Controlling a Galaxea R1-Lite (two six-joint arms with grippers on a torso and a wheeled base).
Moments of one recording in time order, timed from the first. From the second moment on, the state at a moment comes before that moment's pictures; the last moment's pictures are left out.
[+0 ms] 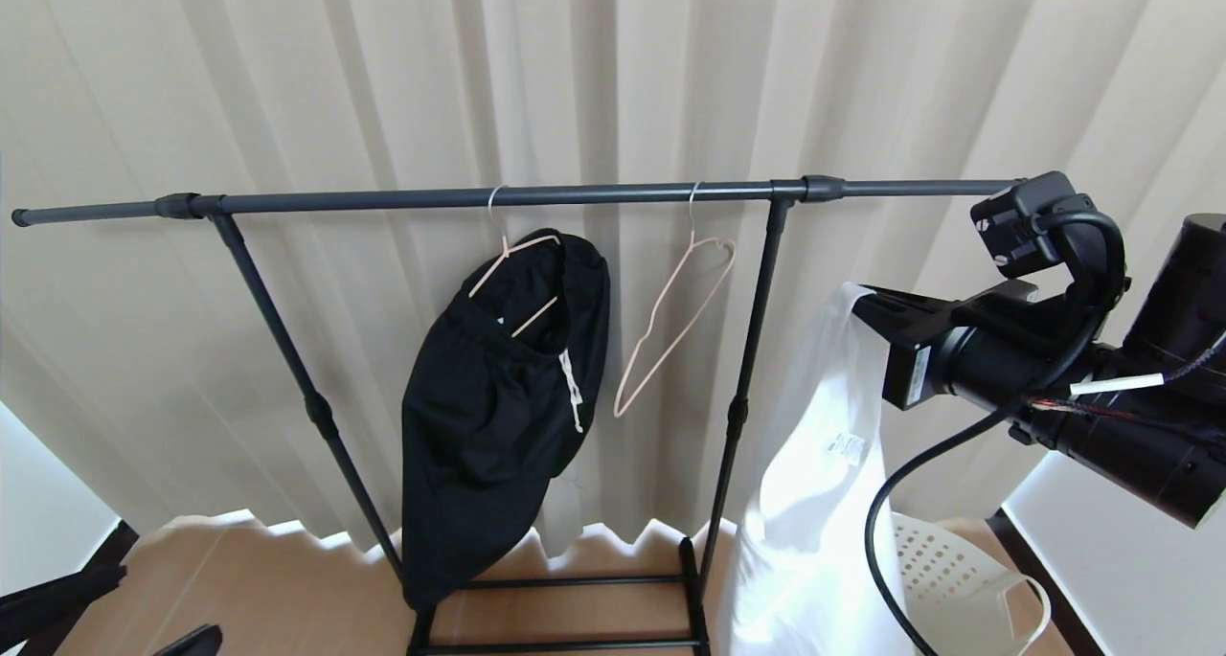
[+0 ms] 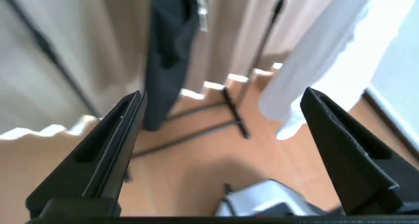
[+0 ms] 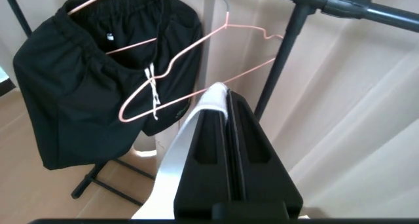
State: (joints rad) left arm -0.17 0.69 -0.39 0.03 -0.27 -0.06; right arm 0.53 1.50 -0.67 -0.75 -0.13 -0.09
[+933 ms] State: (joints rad) left arm -0.65 1.49 -0.88 -0.02 -0.19 -0.22; right arm 0.64 1.52 -0.70 -0.73 -0.16 -0.05
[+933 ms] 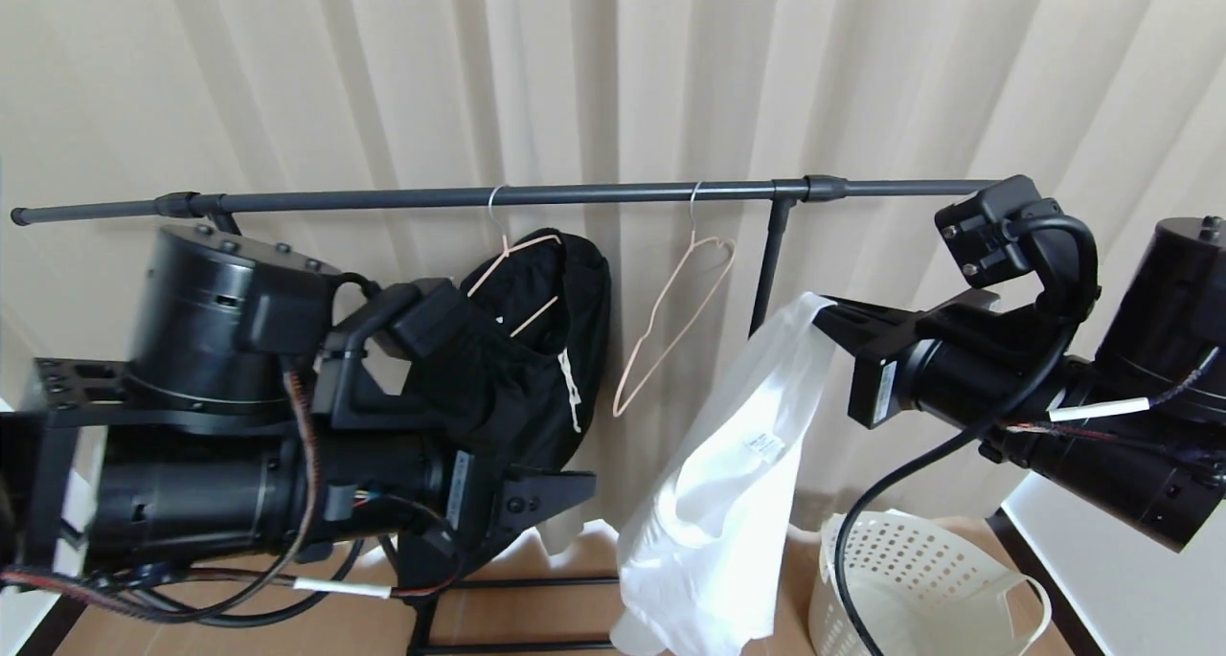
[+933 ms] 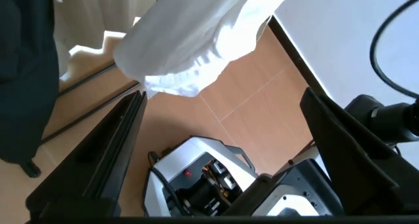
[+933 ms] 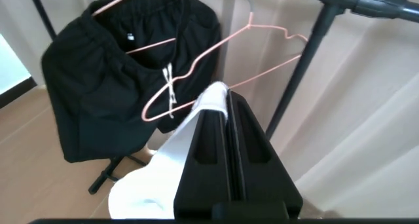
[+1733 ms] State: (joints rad) left arm -0.77 1.80 -0.99 -0.27 -0.17 -0.34; right arm 0.77 1.59 -0.70 -0.74 -0.22 -0.01
